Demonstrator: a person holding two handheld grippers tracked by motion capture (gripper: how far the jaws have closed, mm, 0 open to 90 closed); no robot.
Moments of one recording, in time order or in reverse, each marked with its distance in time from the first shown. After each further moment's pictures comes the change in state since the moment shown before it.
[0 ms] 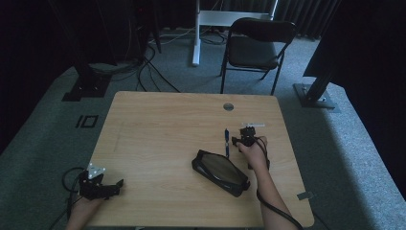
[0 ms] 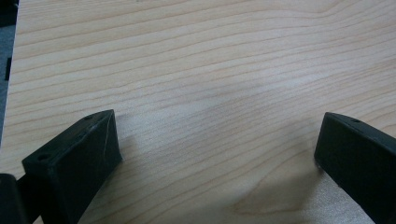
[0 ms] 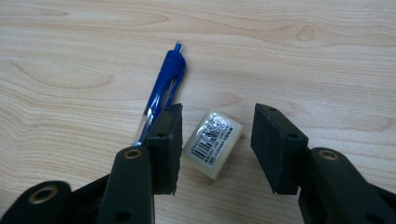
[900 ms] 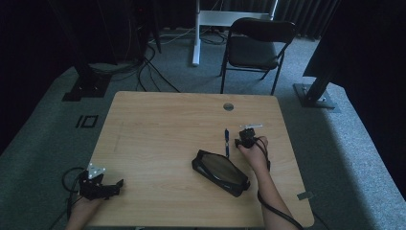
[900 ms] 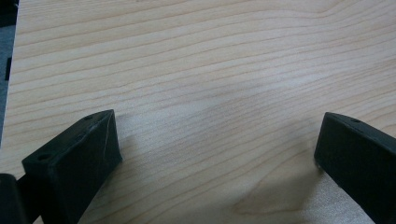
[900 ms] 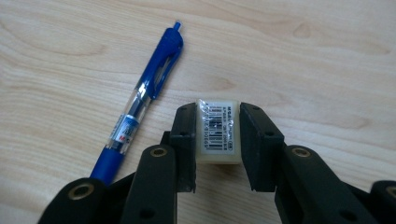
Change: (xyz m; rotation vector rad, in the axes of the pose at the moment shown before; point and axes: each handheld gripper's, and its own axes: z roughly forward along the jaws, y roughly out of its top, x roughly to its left) left arm 0.000 0.000 0.000 0.000 0.000 0.000; right arm 0.000 -0.003 -0.006 0.037 -0.038 -0.141
